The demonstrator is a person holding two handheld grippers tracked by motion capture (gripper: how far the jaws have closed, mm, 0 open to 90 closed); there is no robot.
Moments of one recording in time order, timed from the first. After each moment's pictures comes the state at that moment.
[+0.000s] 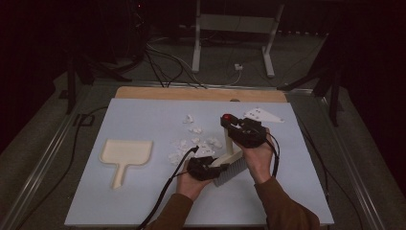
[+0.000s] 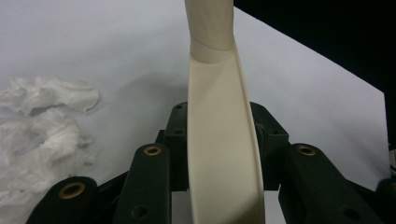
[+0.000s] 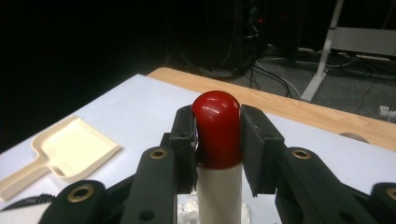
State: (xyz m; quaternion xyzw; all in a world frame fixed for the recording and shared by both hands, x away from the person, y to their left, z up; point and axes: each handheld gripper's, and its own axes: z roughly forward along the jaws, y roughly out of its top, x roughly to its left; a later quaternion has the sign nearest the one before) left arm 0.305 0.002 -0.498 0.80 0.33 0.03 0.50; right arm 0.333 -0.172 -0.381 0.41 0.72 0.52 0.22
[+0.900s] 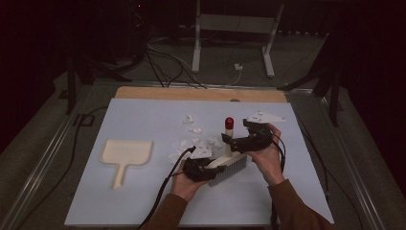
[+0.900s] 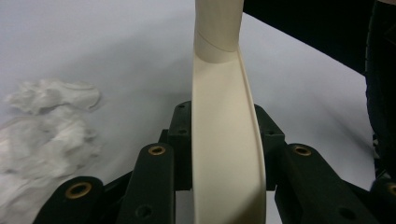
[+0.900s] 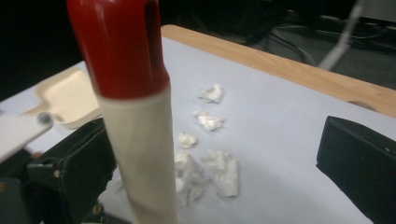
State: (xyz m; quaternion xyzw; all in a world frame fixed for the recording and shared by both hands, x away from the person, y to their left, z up) left arm 0.299 0.017 -0.487 0.82 0.30 0.03 0.50; right arm 0.340 -0.198 -0.400 0.39 0.77 0.48 0.17
